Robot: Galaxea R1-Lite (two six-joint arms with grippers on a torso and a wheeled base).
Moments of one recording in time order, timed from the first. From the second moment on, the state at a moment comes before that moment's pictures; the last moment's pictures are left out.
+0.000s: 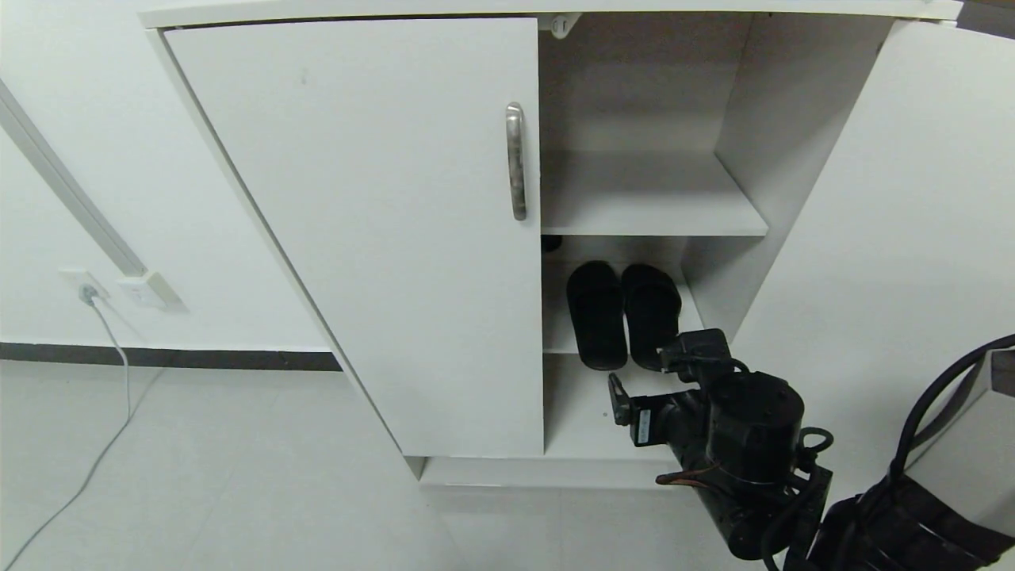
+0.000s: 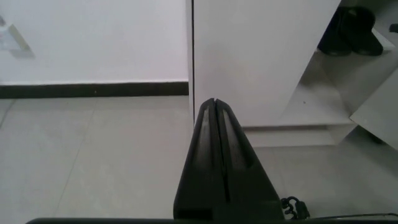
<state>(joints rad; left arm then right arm) 0.00 0.00 0.00 0.00 -0.02 0.01 0.80 2.01 -0.61 -1.30 -0.65 0.07</state>
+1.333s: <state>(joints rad) 0.00 0.00 0.00 0.00 -0.02 0.01 0.80 2.01 -0.60 -1.30 -0.65 0.07</state>
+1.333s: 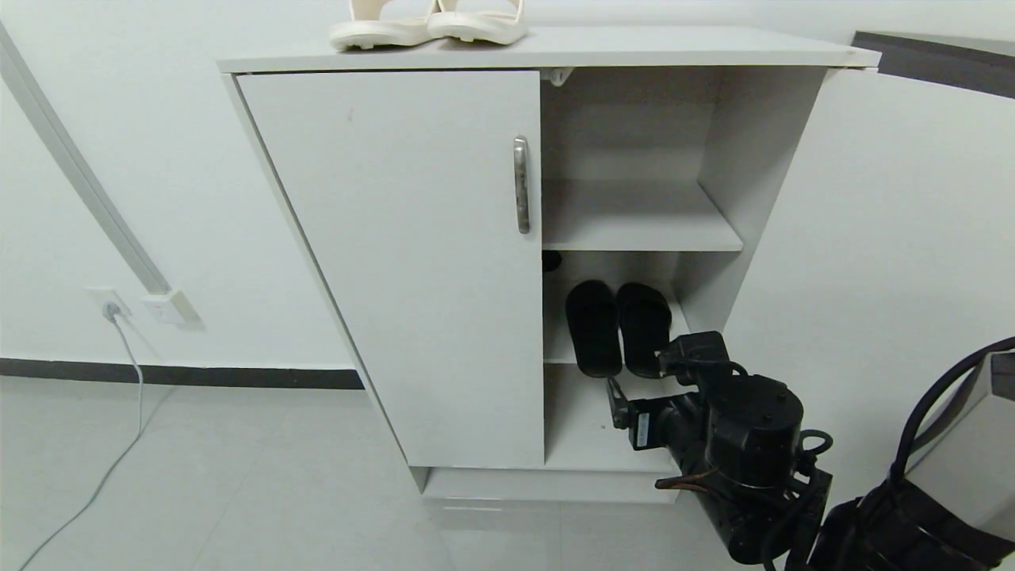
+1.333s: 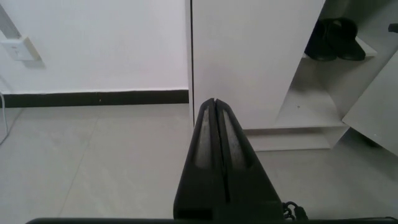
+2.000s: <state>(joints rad) 0.00 0.00 0.00 0.00 -0.02 0.01 0.80 2.02 -0.59 -1.33 -0.65 0.07</state>
